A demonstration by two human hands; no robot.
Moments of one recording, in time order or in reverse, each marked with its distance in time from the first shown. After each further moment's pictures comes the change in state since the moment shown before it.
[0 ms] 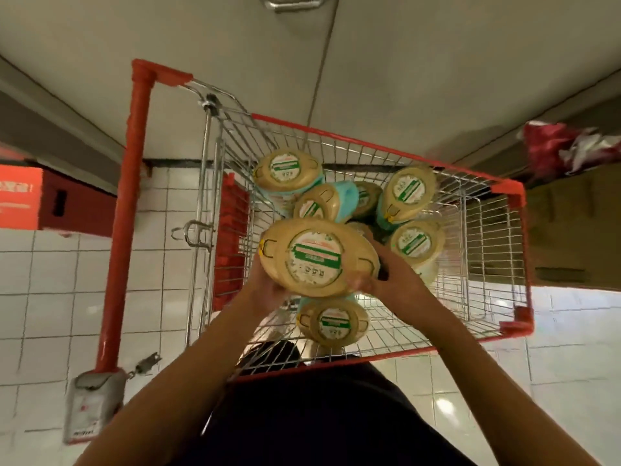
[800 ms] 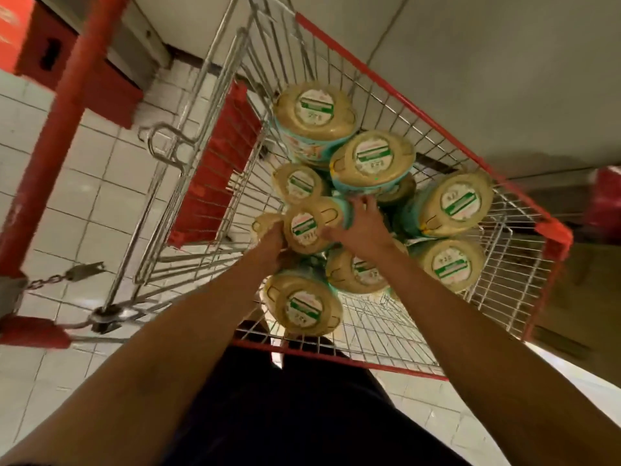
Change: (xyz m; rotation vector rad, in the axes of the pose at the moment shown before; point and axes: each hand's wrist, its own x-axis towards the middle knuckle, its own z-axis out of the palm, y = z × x) left_hand 0.115 -0.096 -0.040 -0.110 0.580 -0.272; right_hand 0.184 0.115 -0.011 -0.867 -0.109 0.094
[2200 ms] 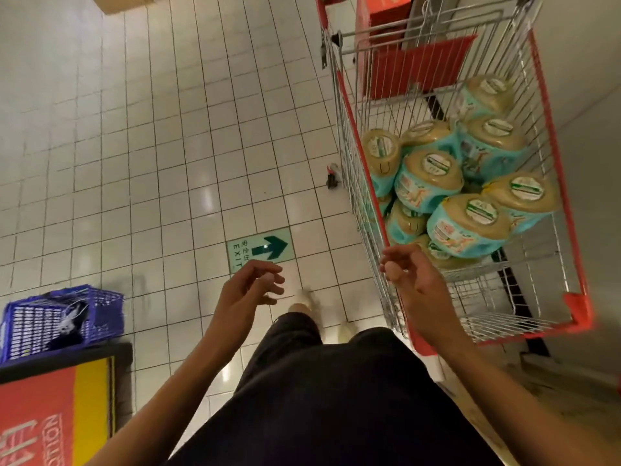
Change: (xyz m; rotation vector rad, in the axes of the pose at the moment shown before) left_hand -0.345 -0.631 0.160 -0.419 0.649 0.942; right_hand -0.387 0.297 -0.076 0.241 -0.516 -0.901
